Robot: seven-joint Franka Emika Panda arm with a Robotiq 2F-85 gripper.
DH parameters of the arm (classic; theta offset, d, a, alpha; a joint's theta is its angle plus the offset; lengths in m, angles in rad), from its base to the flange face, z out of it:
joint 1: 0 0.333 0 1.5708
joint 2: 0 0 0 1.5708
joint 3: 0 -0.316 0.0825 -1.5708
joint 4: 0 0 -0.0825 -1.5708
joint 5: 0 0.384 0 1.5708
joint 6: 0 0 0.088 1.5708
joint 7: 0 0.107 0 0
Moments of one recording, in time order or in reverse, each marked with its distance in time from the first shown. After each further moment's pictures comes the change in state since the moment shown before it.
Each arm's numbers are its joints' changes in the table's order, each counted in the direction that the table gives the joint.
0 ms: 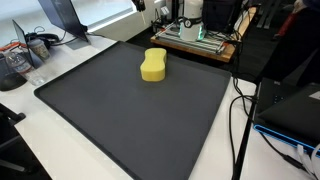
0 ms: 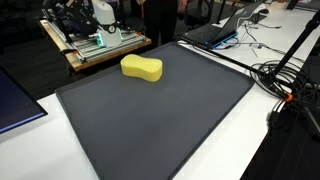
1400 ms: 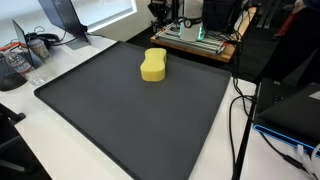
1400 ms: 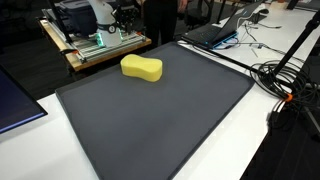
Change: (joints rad) arm 0.039 0.021 -0.819 0.001 -0.275 0.026 0.594
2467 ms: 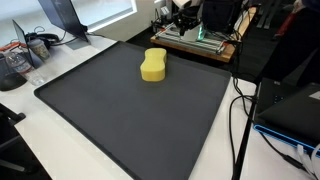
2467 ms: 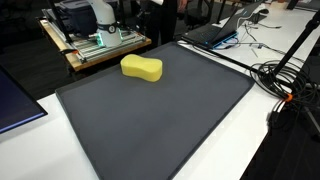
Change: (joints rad) arm 0.646 -0.193 0.128 -0.003 -0.388 0.000 0.261
